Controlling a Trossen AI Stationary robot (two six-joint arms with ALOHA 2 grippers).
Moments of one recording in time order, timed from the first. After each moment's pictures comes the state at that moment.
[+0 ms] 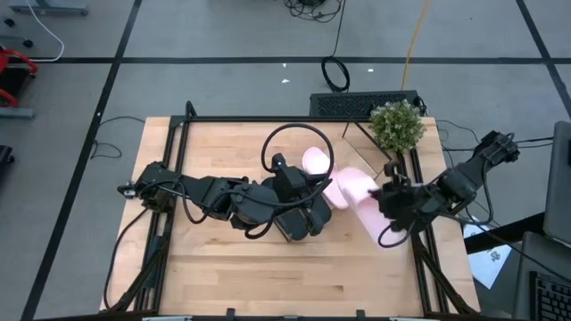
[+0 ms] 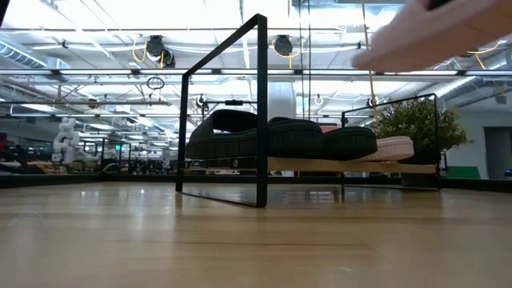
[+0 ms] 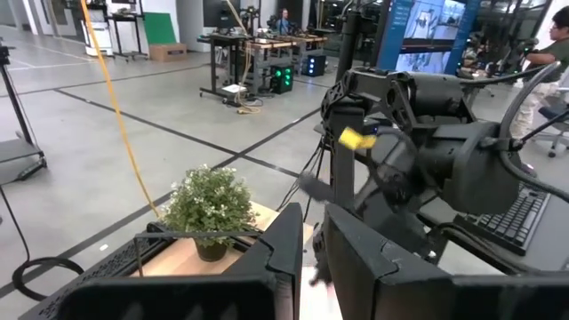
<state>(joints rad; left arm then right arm) -0.37 1.94 2.25 -0.44 -0.81 -0.23 0.63 1.07 1.21 -1.30 0.62 0.19</state>
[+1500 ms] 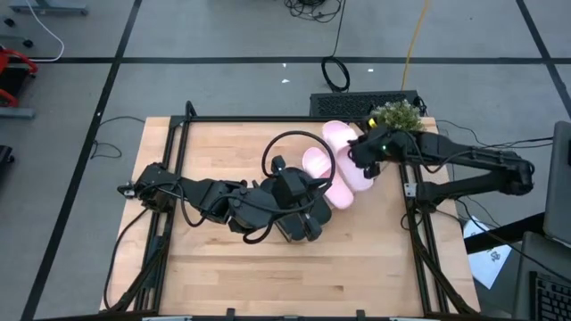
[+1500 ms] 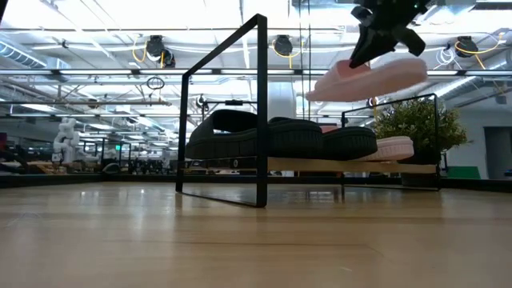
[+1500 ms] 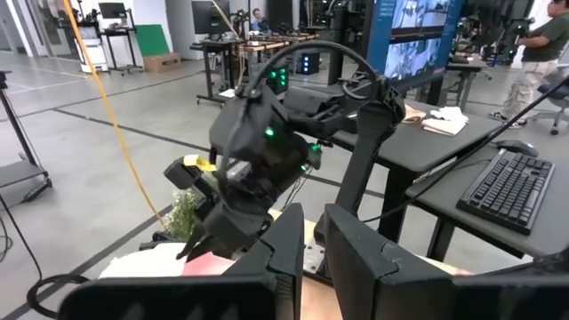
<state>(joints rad) -0.39 1.94 2.25 -0.44 -0.81 -0.15 -0.20 1.02 1.02 -0.74 0.39 -0.78</state>
